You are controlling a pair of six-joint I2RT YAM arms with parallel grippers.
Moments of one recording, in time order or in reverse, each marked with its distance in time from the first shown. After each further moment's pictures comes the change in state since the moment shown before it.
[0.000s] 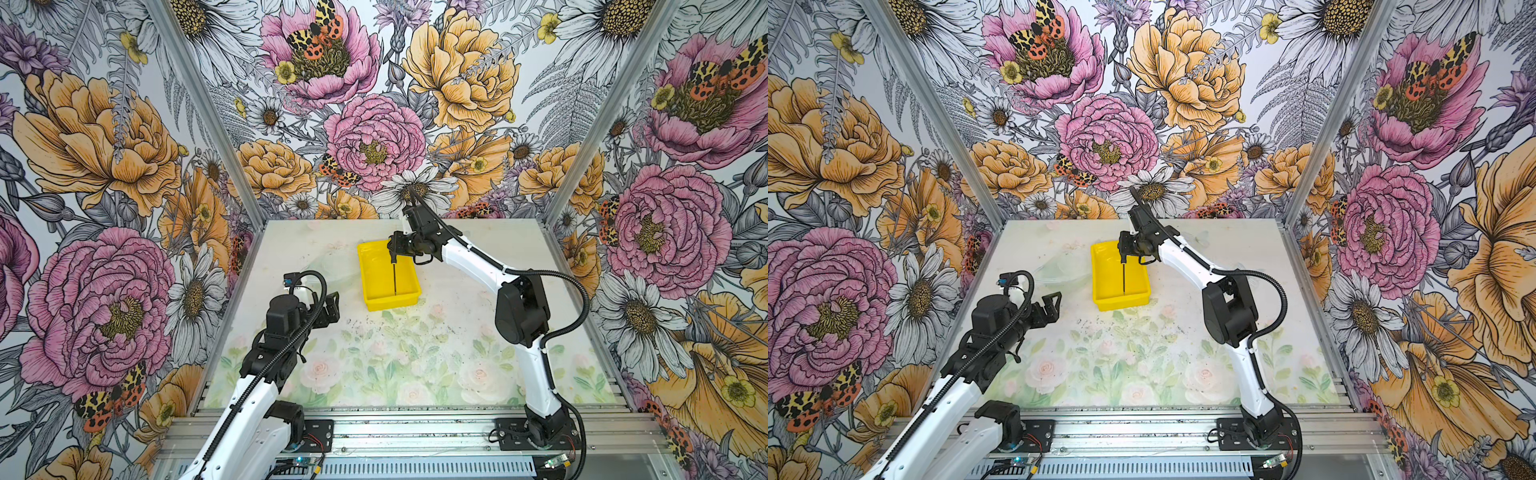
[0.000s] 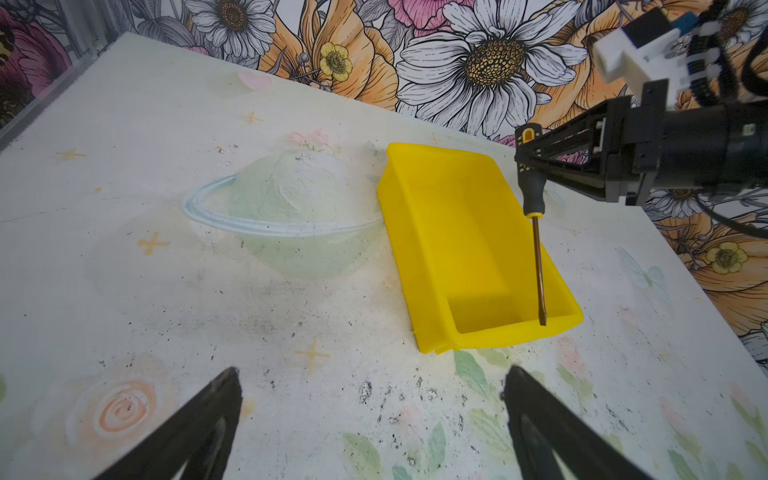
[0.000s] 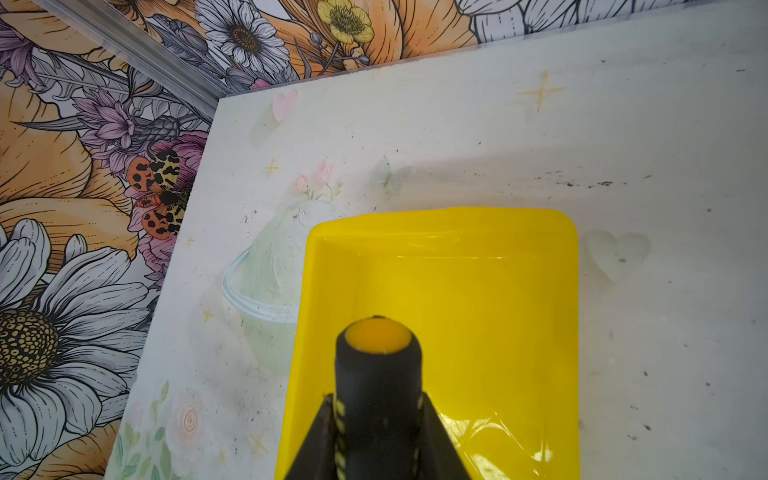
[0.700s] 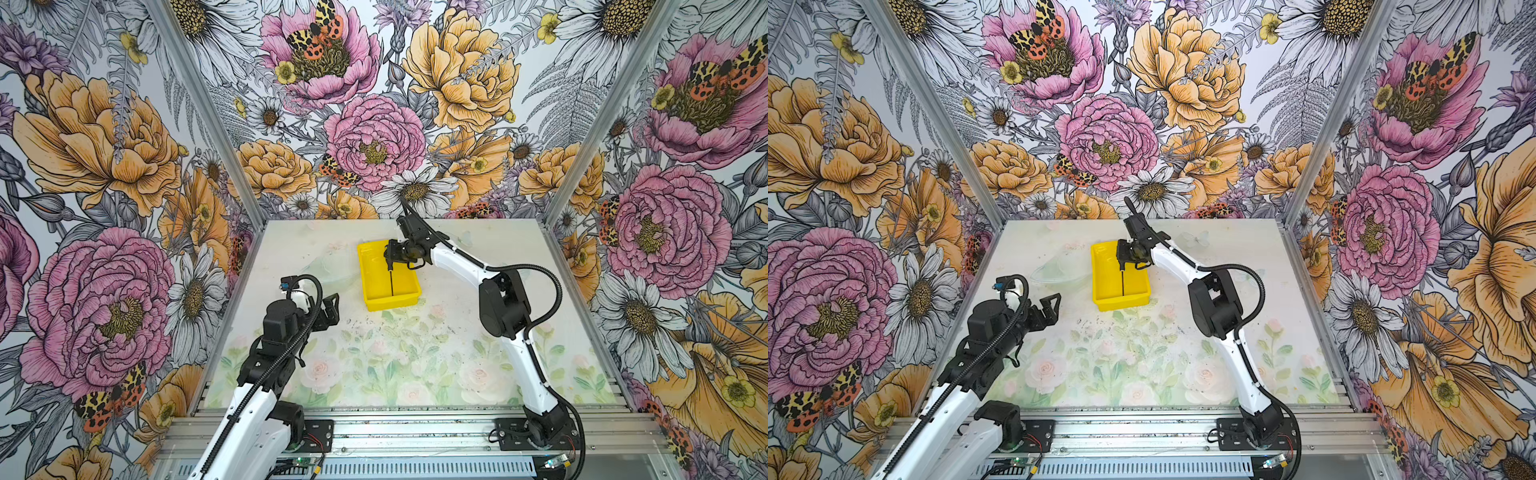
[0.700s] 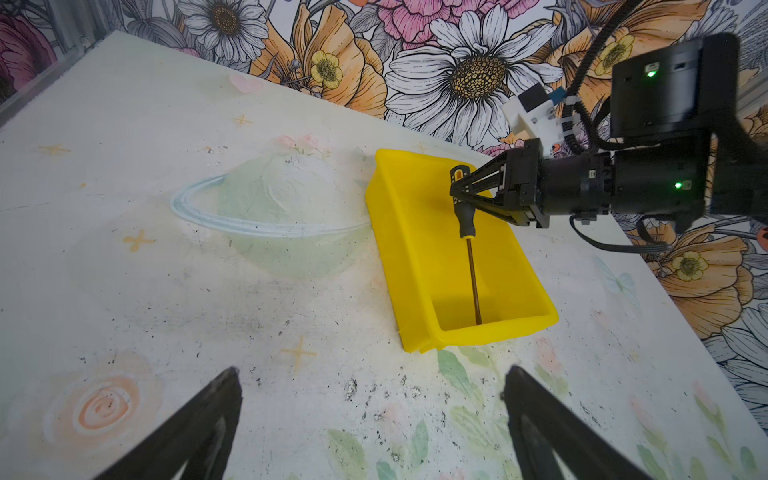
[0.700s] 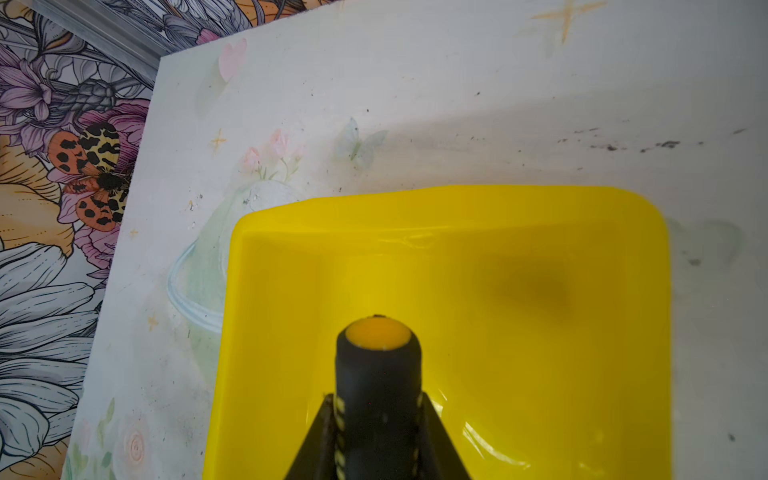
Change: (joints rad) left arm 0.001 -0.059 -0.029 -0.001 0.028 -0.041; right arm 0.000 0.174 0.096 0.000 -0.011 0.000
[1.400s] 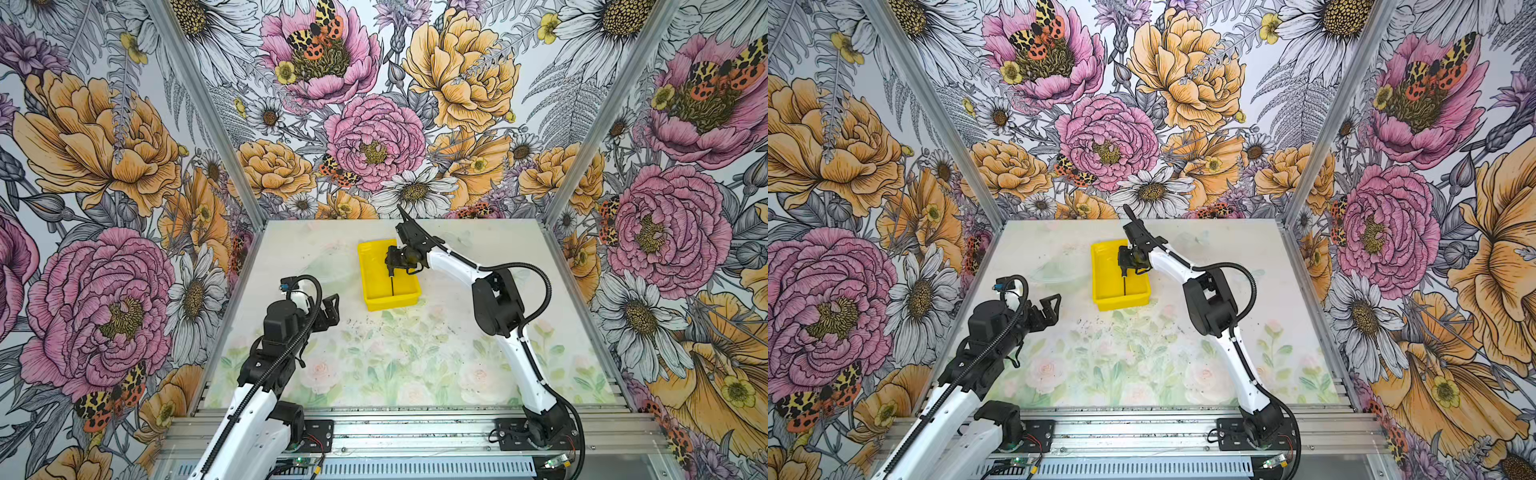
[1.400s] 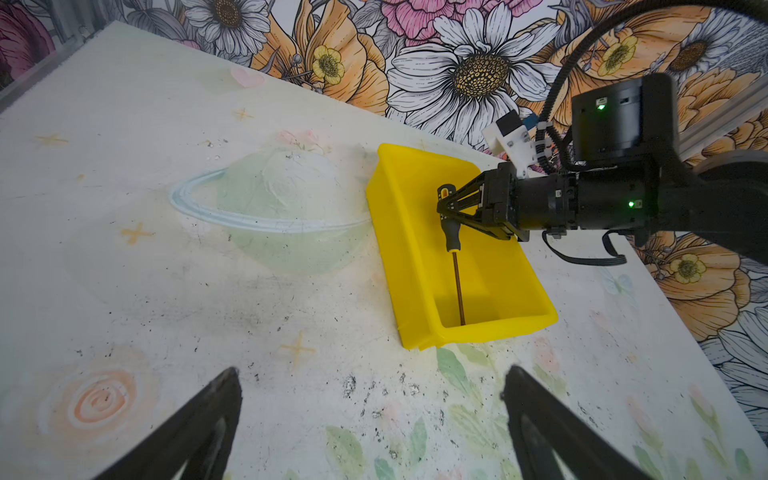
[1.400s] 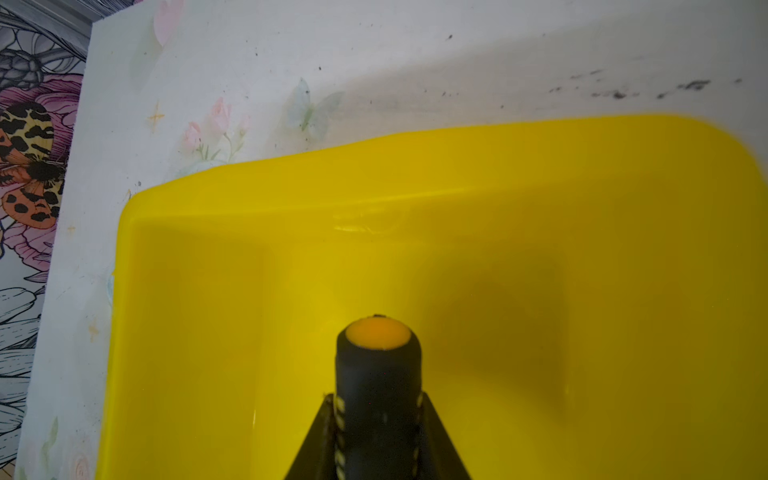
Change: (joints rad) left arm 0.000 -0.003 -0.003 0.000 0.000 -0.011; right arm 0.001 0.060 0.012 0.001 0.022 0.007
